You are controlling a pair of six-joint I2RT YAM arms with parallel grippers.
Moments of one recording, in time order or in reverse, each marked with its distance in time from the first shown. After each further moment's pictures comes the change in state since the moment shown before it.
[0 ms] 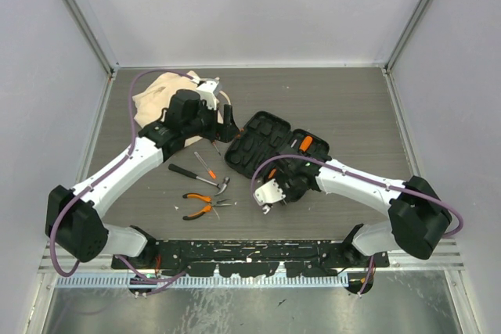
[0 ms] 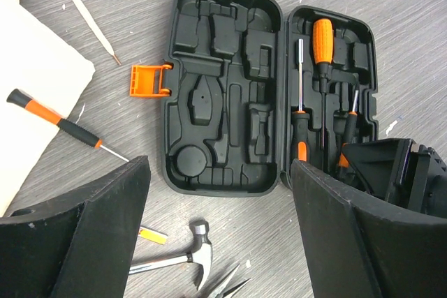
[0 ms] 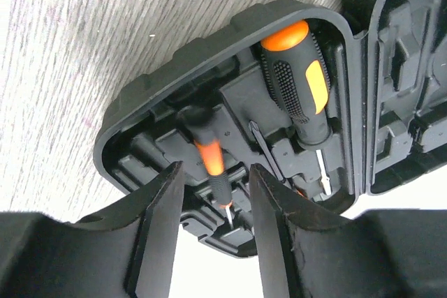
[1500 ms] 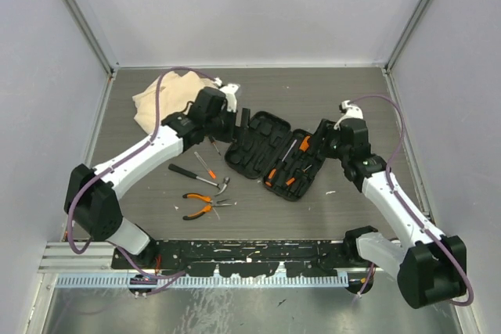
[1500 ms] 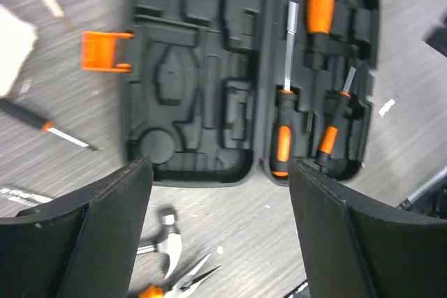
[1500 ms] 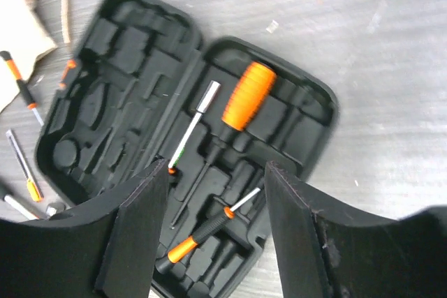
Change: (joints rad) left arm -0.076 0.170 0.156 -0.151 -0.040 -0.075; right arm -0.544 -0.362 -0.148 0.506 -0.037 1.742
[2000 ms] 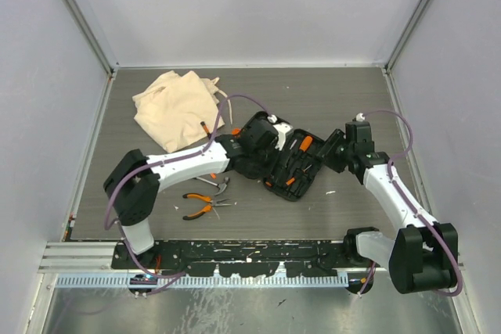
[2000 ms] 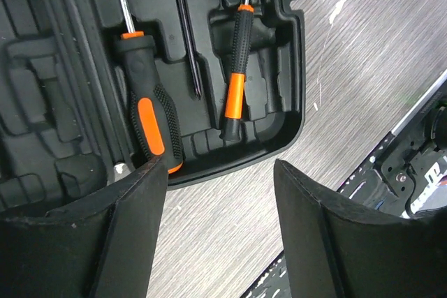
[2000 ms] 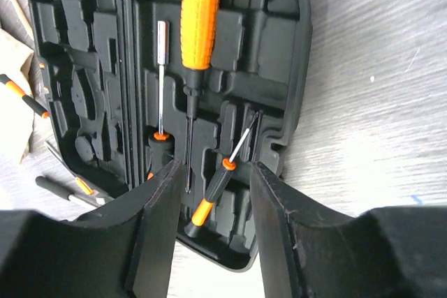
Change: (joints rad) left arm -0.328 0.237 0.040 0.079 0.032 -0.032; right arm -0.171 0.103 0.012 -0.220 -0.126 0.356
